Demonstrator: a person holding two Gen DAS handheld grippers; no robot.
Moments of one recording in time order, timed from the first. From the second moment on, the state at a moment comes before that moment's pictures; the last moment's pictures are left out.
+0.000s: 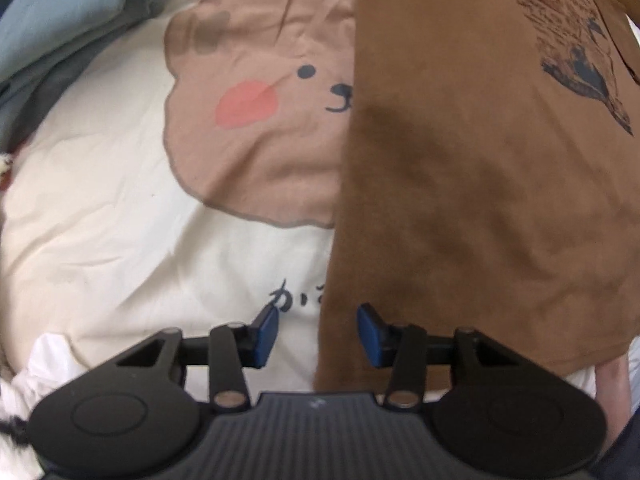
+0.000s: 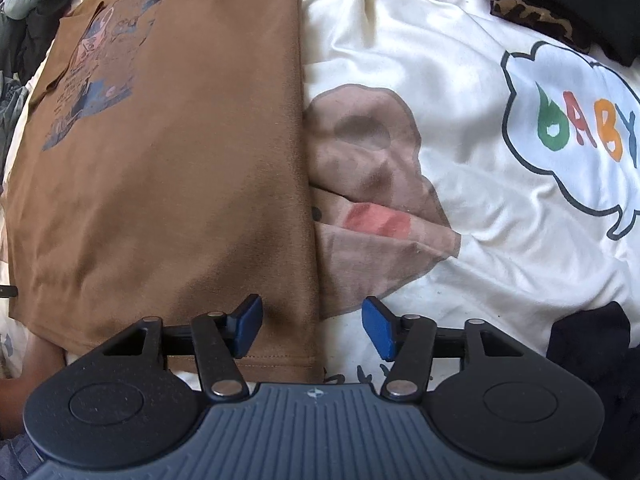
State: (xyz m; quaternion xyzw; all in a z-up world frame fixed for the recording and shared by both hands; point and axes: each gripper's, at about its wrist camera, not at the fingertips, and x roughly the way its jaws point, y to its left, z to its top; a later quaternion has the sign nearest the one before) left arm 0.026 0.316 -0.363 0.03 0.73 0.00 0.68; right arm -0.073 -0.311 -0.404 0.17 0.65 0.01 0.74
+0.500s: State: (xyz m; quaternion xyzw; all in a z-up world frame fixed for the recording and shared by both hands) left arm 0.007 0.325 -0.357 0.00 0.73 0.00 0.68; right arm -0.069 -0.299 -0.410 0.16 0.66 0.03 0.74
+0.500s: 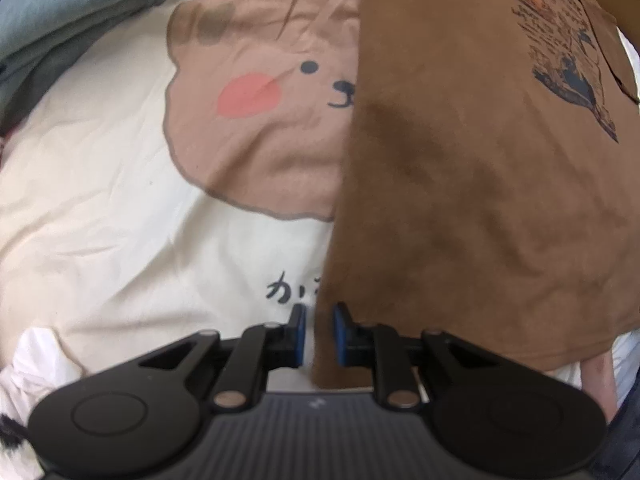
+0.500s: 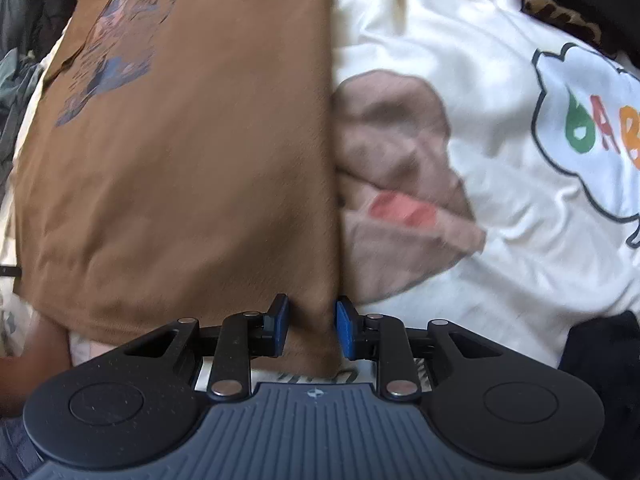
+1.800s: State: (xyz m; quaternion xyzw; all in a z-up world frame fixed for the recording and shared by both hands) left arm -0.019 0.312 -0.361 -0.04 0.76 -0.01 0.65; right arm -0.090 -0.311 -0.404 0.21 0.64 0.04 0.74
